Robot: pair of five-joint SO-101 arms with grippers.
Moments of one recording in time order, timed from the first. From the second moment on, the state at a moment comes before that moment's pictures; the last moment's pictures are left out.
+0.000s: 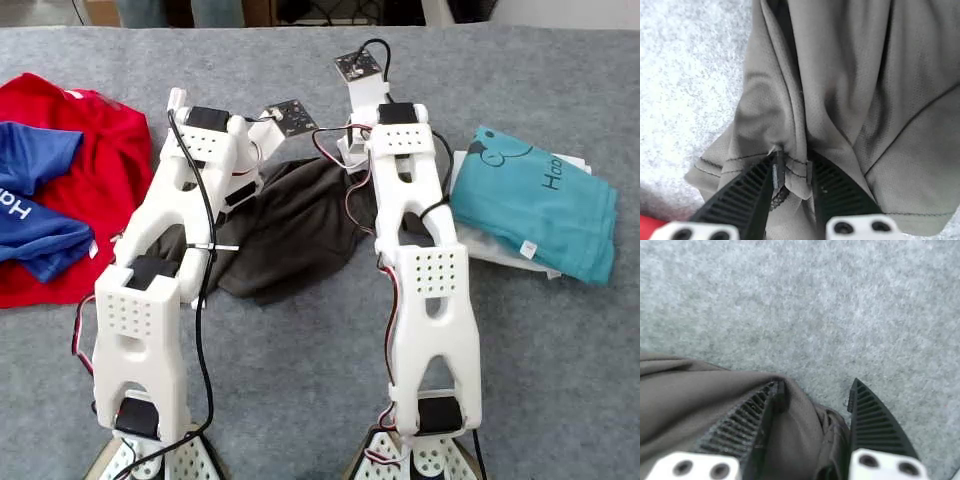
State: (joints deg) left arm 6.8 33.4 -24.6 79.5 -46.6; right arm -4.8 62.1 -54.8 72.4 13.3
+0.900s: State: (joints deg) left arm 5.4 35.2 -26.2 78.3 -44.4; right arm -4.8 62.1 -54.8 72.4 13.3
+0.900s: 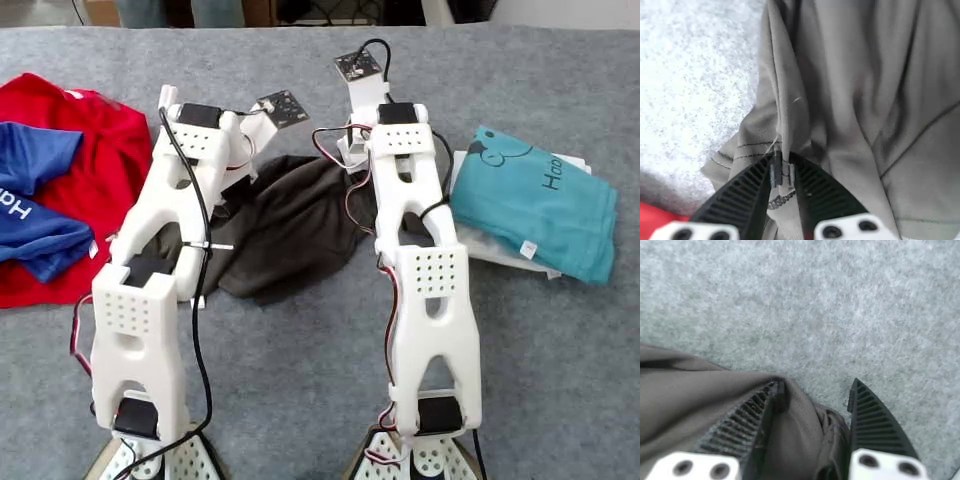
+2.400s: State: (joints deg) left arm -21.5 34.1 -67.8 86.5 3.0; right arm -18.3 36.6 -39.0 97.3 7.0
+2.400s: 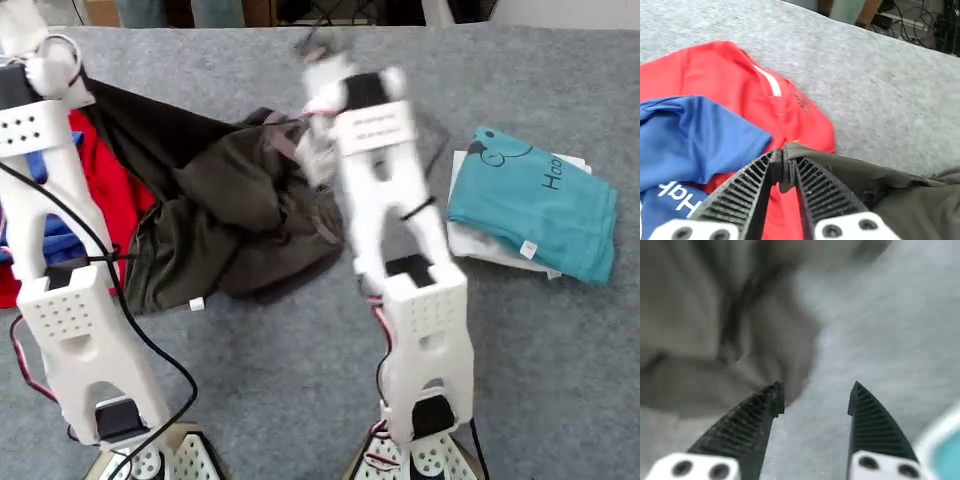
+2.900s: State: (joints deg) left arm -24.4 34.1 -67.8 85.9 3.3; right arm -16.3 42.2 -21.2 89.3 4.1
